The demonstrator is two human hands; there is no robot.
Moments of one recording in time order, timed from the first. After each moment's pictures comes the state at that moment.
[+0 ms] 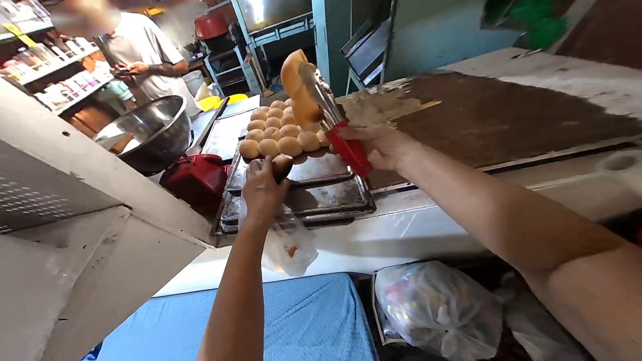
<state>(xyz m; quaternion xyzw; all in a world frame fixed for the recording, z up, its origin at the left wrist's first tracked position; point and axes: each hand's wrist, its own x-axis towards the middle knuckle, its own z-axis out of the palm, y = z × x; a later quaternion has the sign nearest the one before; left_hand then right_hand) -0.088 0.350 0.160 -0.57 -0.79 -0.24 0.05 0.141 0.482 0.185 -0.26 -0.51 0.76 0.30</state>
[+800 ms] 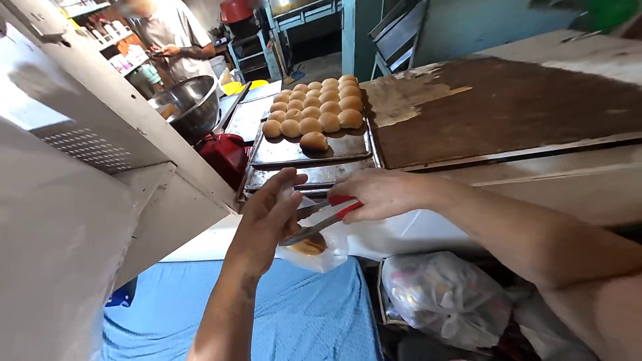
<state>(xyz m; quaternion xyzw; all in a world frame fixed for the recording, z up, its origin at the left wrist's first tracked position) -0.039 0.181 0.215 -0.49 -0.55 -0.55 -0.39 0.138 0.366 0.175 -0.11 -0.98 0.16 0.02</state>
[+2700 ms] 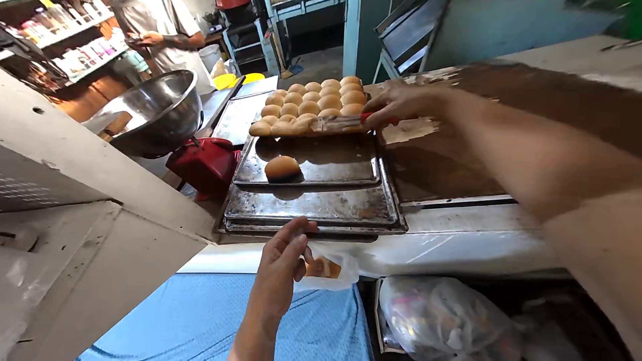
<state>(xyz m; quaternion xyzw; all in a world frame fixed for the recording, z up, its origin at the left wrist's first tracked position) -0.052 0.242 0.112 -0.37 -0.51 -0.62 -0.48 0.121 0.633 0.196 -0.28 -0.90 0.34 0.05</state>
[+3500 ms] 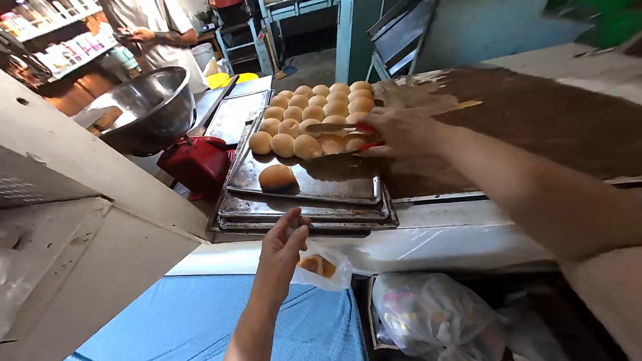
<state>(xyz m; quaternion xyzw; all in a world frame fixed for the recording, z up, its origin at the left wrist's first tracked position) -0.048 0.256 0.111 -0.41 -0.57 -0.58 -0.41 0.146 0.563 0.166 -0.23 -0.96 0.03 0.17</state>
